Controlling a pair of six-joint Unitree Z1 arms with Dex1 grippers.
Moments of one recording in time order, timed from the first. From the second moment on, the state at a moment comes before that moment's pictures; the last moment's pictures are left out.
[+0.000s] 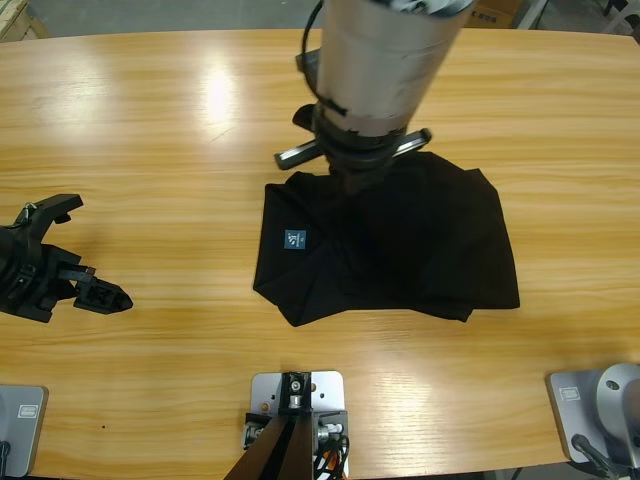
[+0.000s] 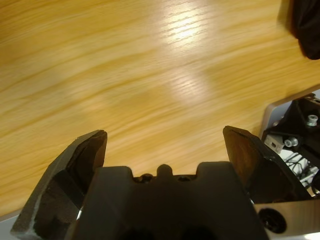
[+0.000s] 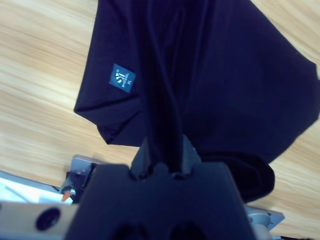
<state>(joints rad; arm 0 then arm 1) -0.67 1.51 -0.86 0.79 -0.23 -0.46 1.01 2.09 -2.02 1.40 -0.07 0.58</state>
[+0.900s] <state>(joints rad) -0.67 1.50 -0.81 0.75 -0.23 -0.47 1.09 2.24 -2.18 1.39 0.00 0.57</state>
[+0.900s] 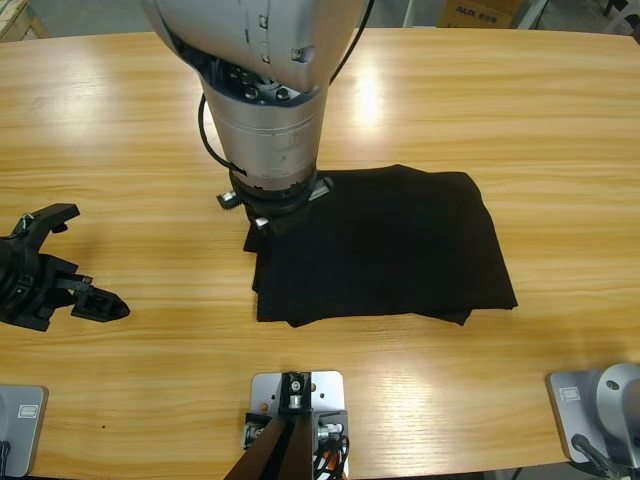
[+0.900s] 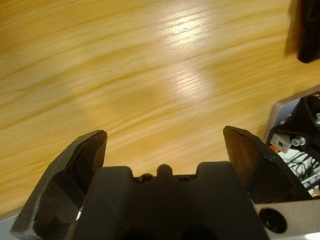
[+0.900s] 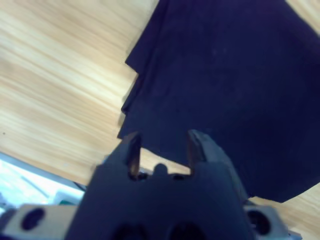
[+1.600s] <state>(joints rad) -1.05 1.71 -1.16 0.57 -0.28 -0.61 0.61 1.59 -1.03 0.67 0.13 0.43</state>
